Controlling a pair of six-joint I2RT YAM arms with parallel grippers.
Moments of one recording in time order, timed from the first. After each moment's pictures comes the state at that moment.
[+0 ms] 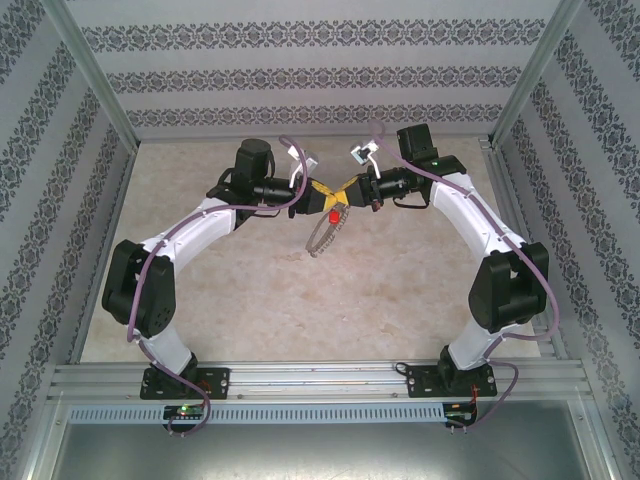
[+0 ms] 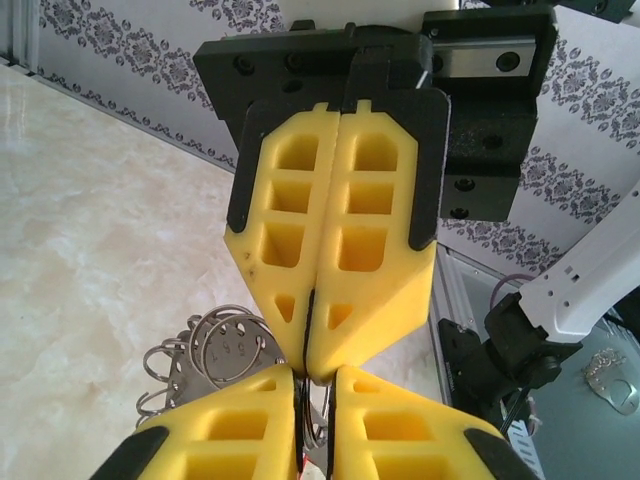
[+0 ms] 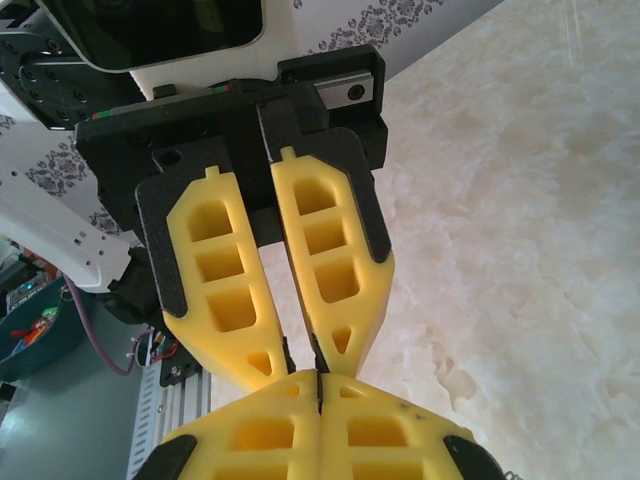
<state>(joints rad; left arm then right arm) -0.41 1.70 1.30 0.01 1.07 -0.09 0.26 1.69 1.50 -0.72 -1.16 -0.29</state>
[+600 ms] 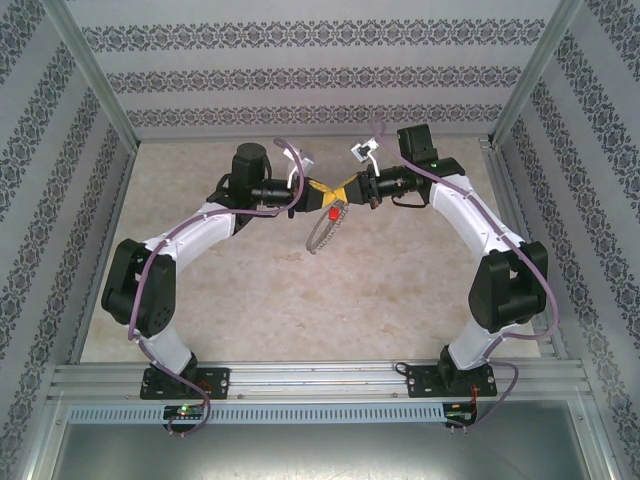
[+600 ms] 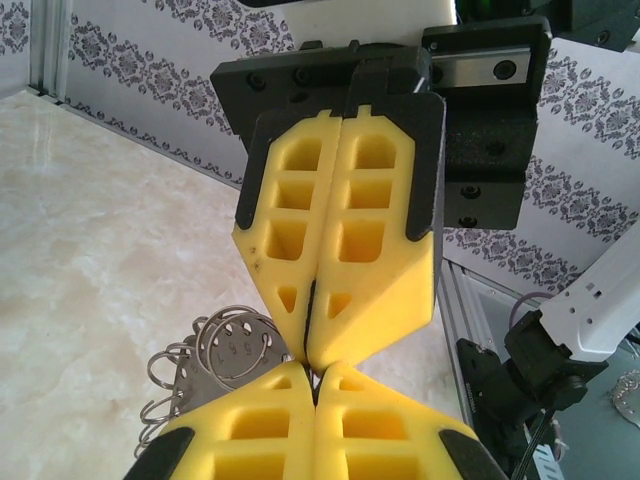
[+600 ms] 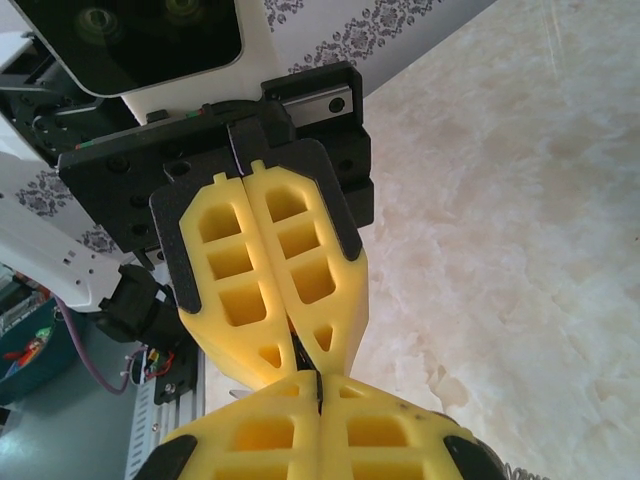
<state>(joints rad) -0.40 1.70 1.23 0.19 1.05 -0.17 0.26 1.69 1.47 -0.62 -1.15 -0.19</state>
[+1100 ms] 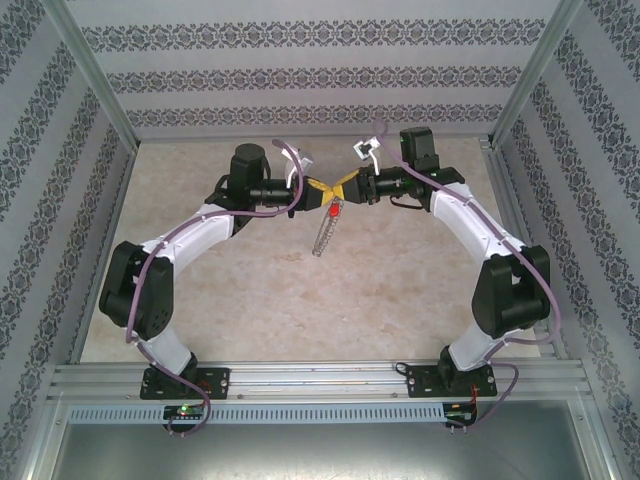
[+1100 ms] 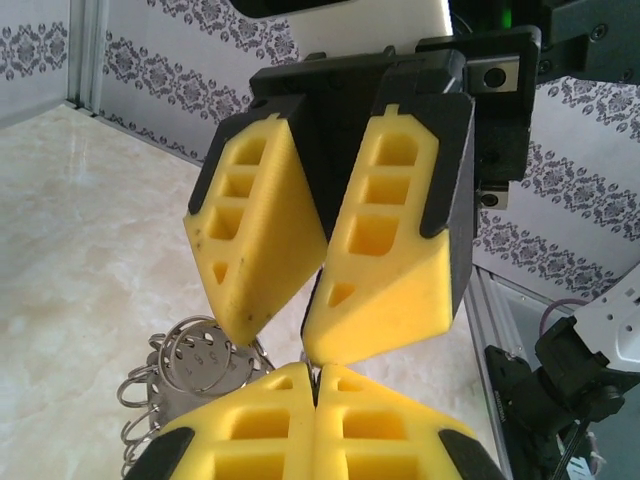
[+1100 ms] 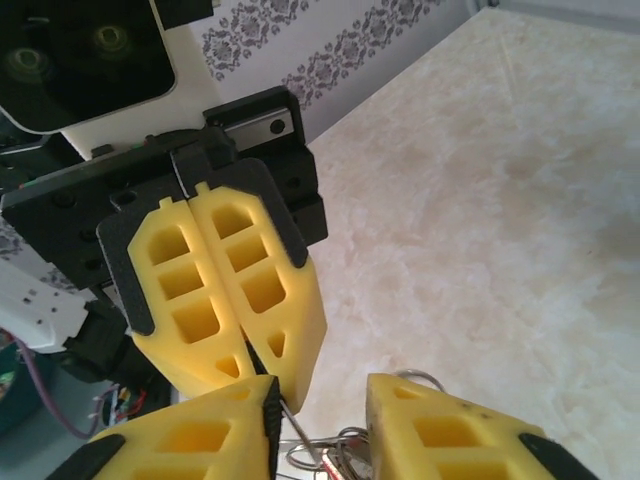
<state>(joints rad) -0.40 1.68 1.22 0.18 0.99 -0.13 0.26 1.64 1.37 -0.37 -1.08 -0.02</state>
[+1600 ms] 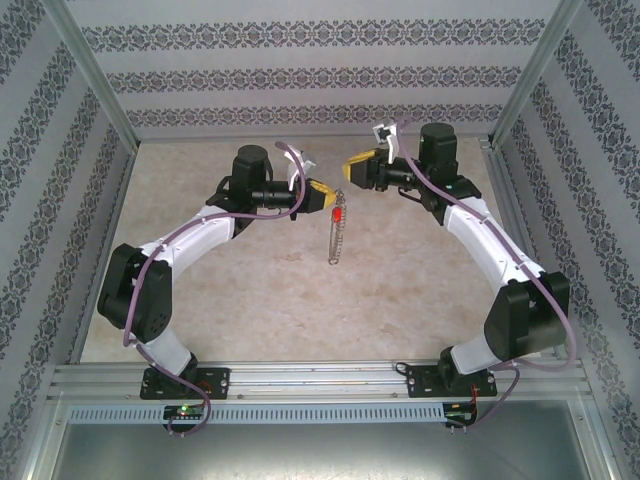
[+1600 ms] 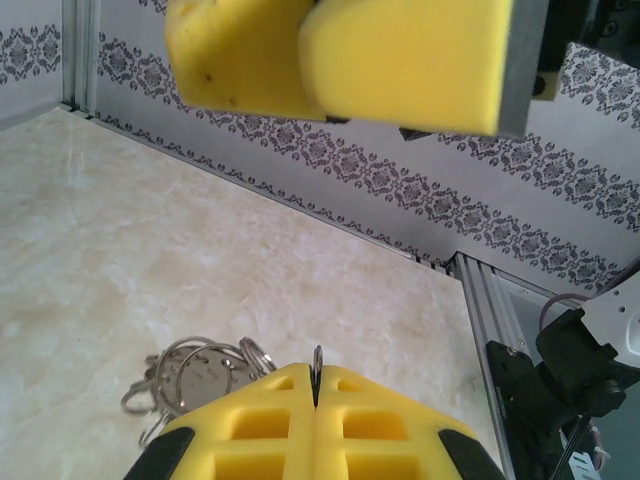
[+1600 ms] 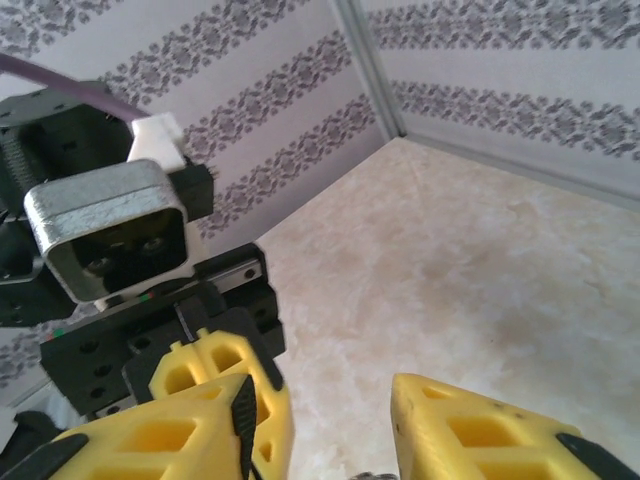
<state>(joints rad) -0.42 1.66 1.21 0.16 0.97 -0.11 0.23 1.49 1.27 -0.09 -0.91 0.20</state>
